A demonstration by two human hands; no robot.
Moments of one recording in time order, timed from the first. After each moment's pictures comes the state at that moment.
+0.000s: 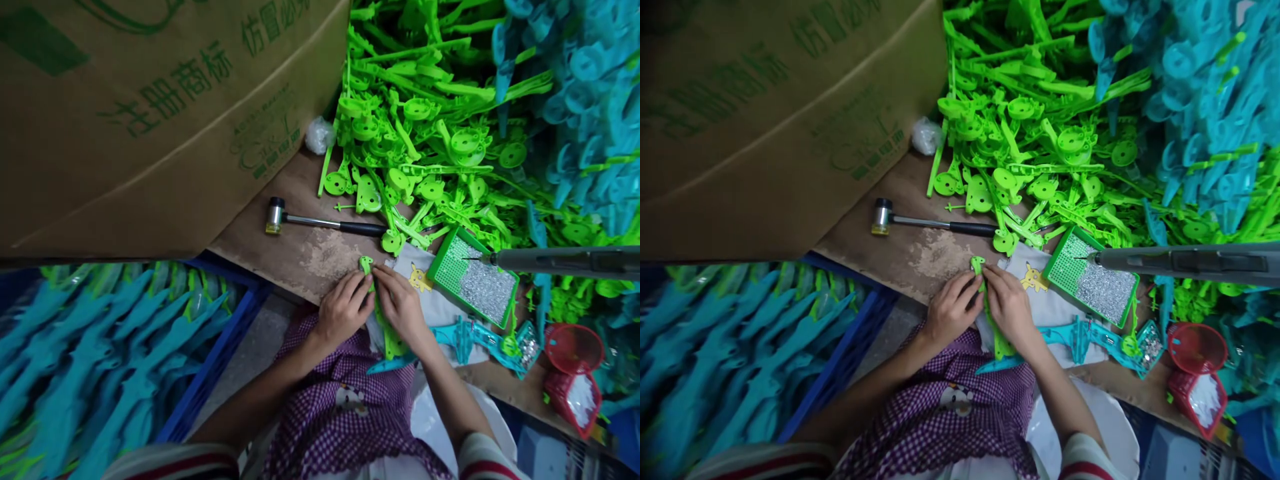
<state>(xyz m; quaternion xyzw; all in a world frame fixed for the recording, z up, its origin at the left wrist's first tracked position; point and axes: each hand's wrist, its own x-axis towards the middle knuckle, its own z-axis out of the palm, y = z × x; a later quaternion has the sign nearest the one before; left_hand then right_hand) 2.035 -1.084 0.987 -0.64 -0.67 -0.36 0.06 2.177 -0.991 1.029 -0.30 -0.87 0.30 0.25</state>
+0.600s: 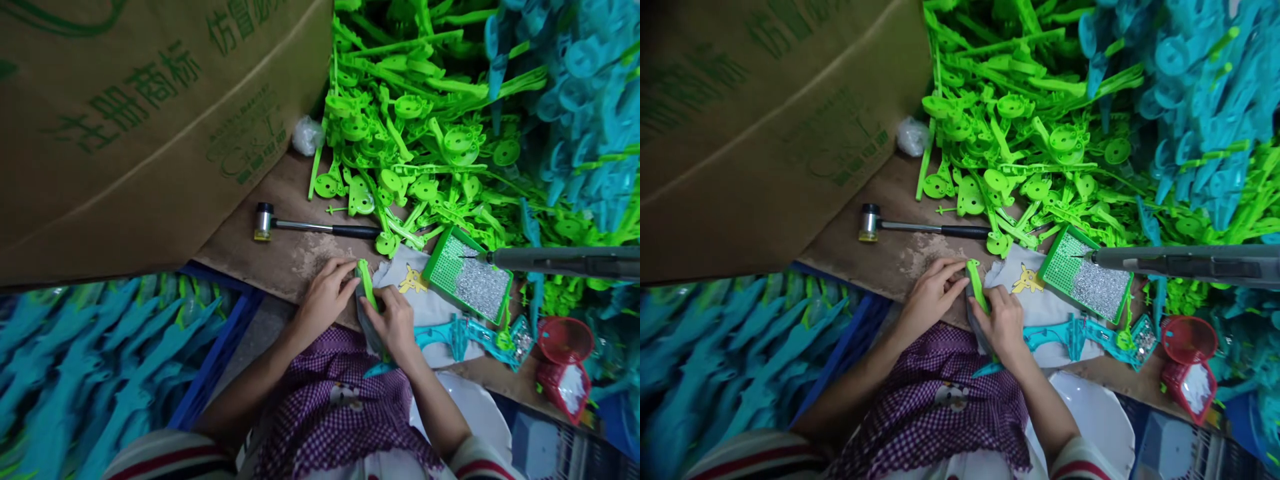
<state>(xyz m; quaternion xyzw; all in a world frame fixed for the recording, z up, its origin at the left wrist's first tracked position) 1.994 -1.063 1.032 -0.57 -0.69 -0.39 -0.22 2.177 -1.020 1.013 -0.42 -0.86 0.21 0.20</state>
